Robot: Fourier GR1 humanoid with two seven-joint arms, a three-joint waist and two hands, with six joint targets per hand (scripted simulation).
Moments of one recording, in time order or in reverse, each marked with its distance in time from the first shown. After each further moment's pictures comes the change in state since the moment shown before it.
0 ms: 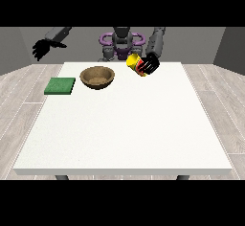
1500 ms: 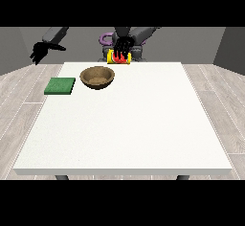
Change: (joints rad) left arm -0.184 -0.101 -0.549 -0.137 -0.760 -0.147 0.811; right arm -0.137 -0.068 -0.012 0.293 0.057 -0.026 -0.060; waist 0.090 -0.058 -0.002
